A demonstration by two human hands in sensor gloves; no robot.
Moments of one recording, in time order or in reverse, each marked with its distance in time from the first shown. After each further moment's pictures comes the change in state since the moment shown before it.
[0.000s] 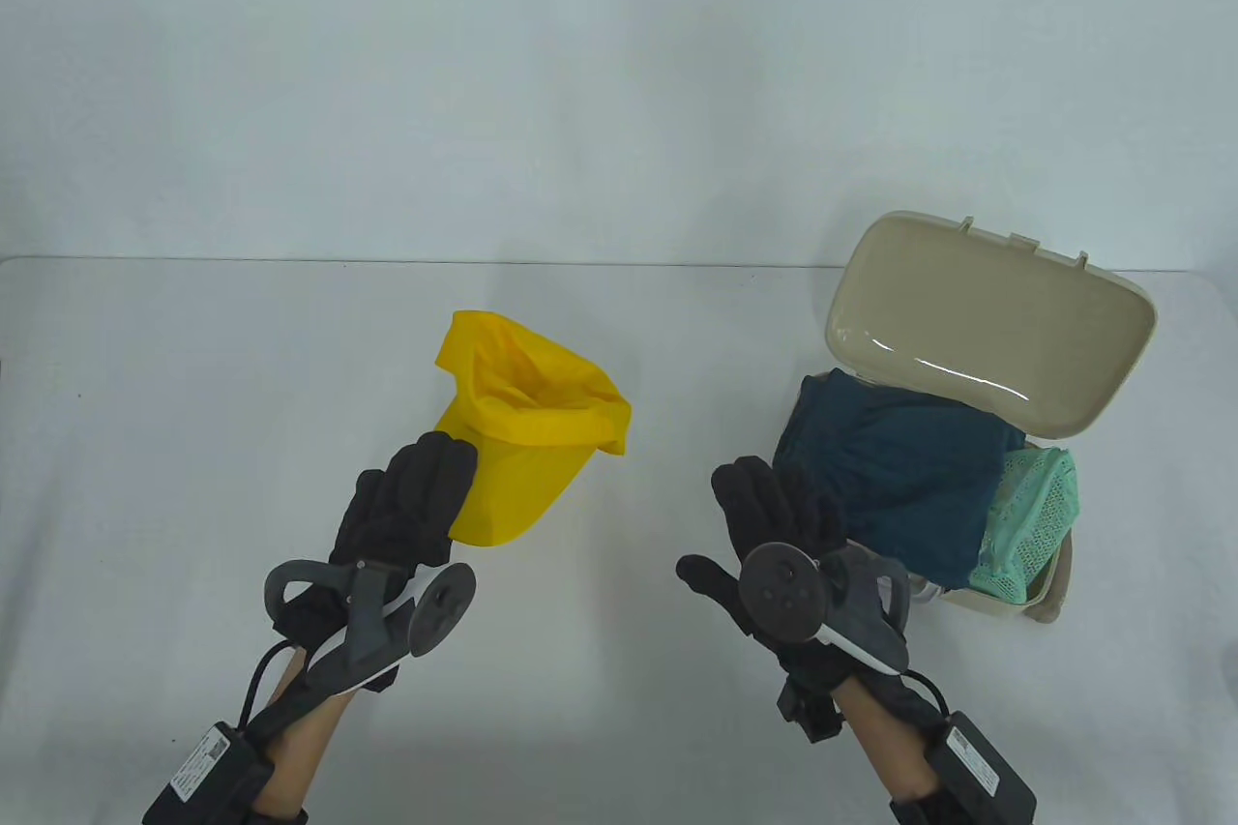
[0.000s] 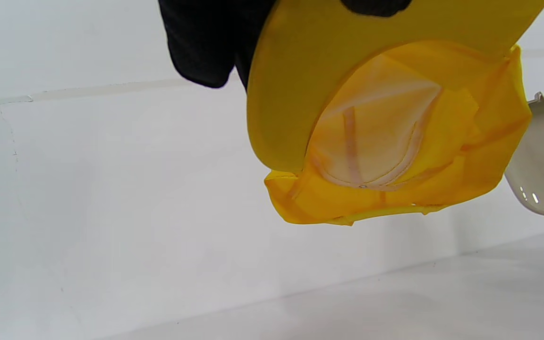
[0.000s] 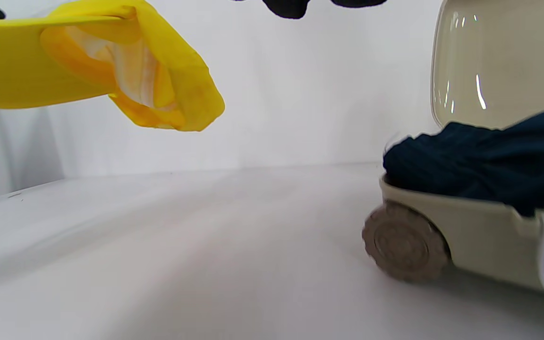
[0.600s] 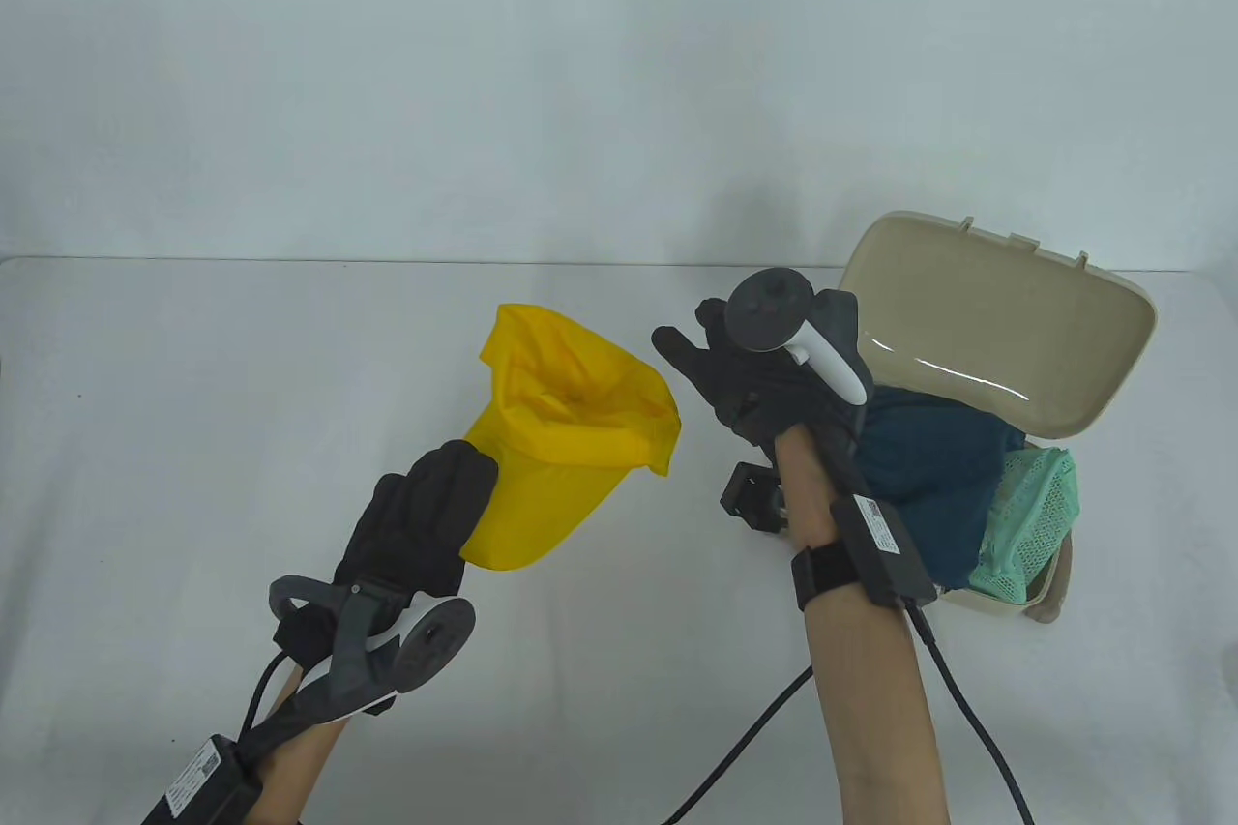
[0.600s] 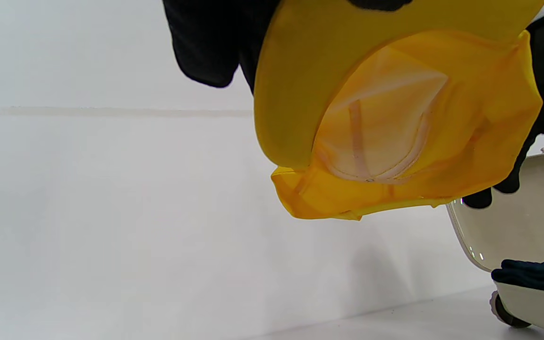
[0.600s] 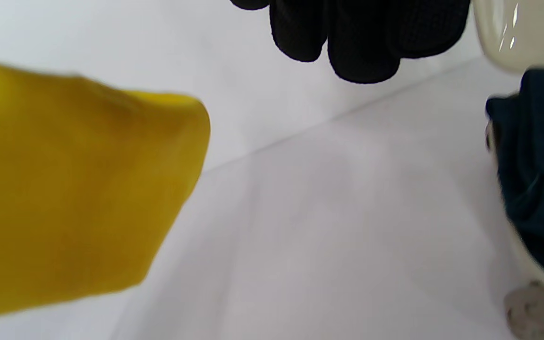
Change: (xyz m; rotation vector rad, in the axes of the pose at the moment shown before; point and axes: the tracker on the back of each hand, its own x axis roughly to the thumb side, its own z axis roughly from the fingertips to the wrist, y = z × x) left_hand 0.005 0.024 0.011 0.109 -0.072 0.097; right_hand -0.022 -0.038 -0.155 0.360 0.206 -0.397
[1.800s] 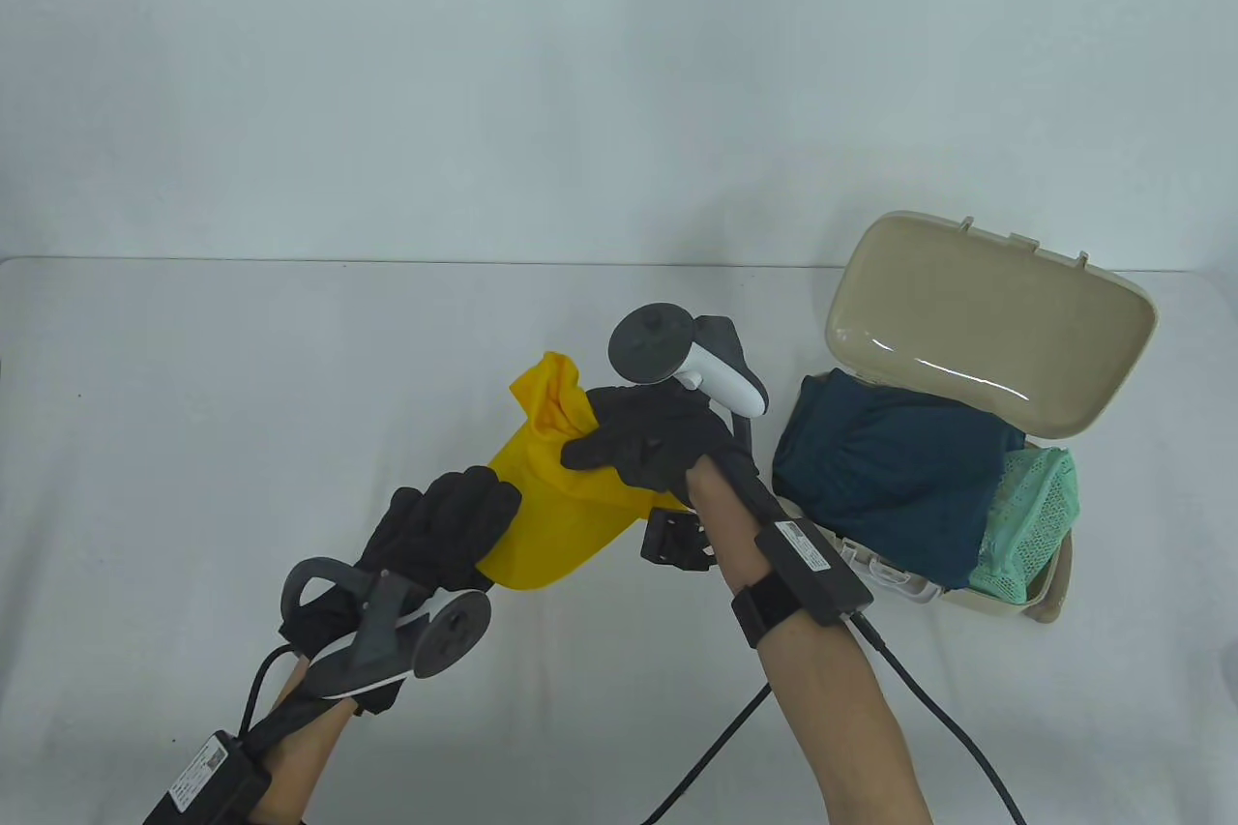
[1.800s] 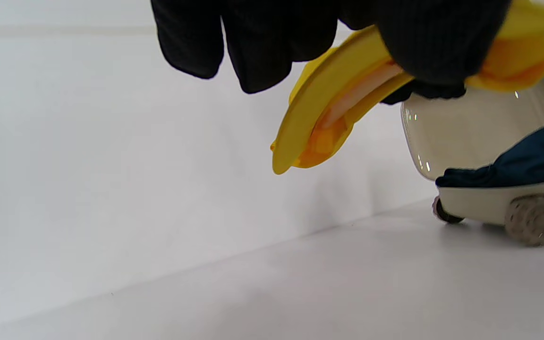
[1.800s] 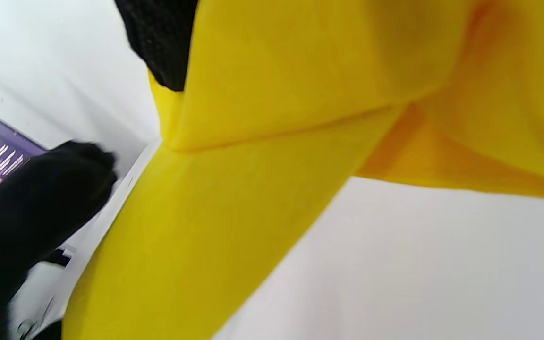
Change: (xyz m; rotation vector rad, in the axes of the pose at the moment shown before) left_hand -0.003 -0.019 -0.005 -0.268 -0.120 0.024; right_hand 0.068 0.056 0.006 0.230 -0.170 -0.015
